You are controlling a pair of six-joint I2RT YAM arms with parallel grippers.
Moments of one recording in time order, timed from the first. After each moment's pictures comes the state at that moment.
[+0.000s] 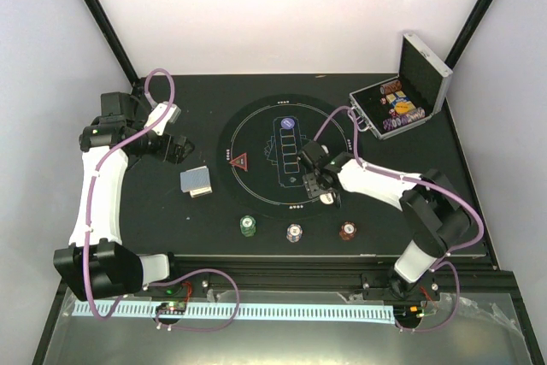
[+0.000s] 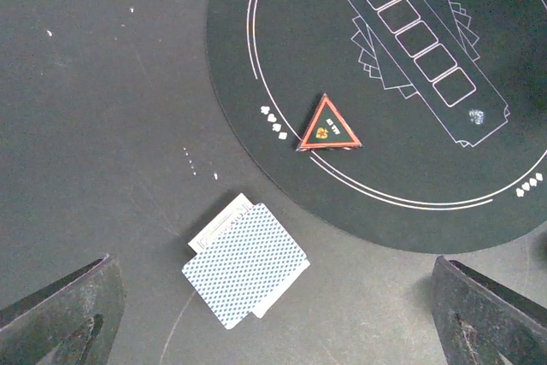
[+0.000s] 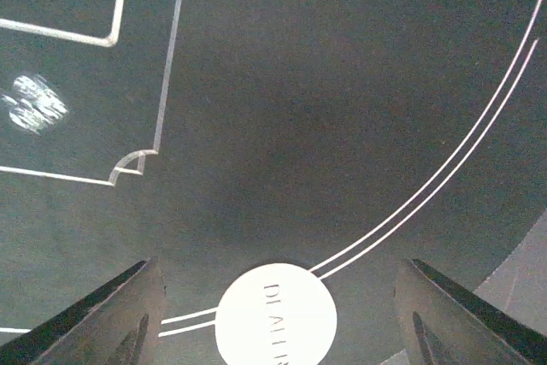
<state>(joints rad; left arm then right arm) 0.18 1.25 1.29 -1.05 0.50 0.45 0.73 1.66 0.99 -0.60 0.30 0.39</state>
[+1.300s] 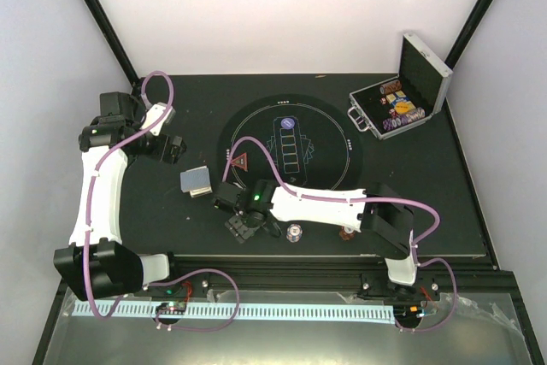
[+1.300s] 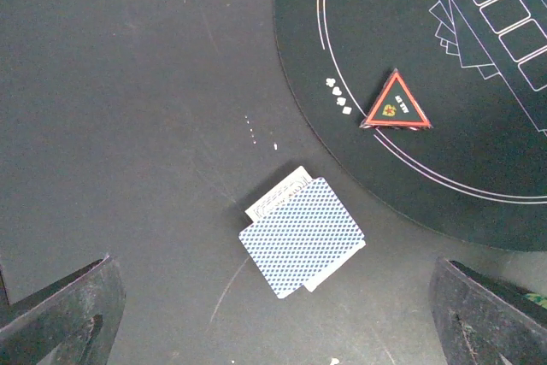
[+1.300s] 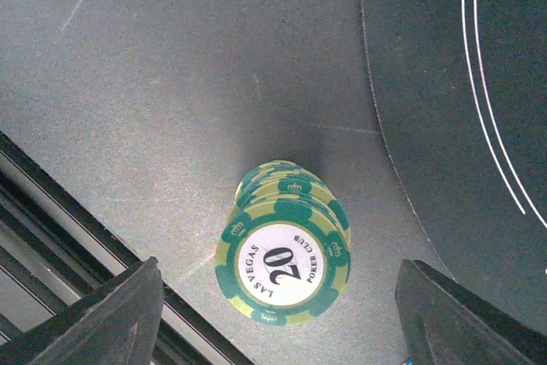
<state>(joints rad) 0.19 1.26 1.29 -1.05 0.34 0.43 1.27 1.93 1.54 -0.87 0.14 0.46</state>
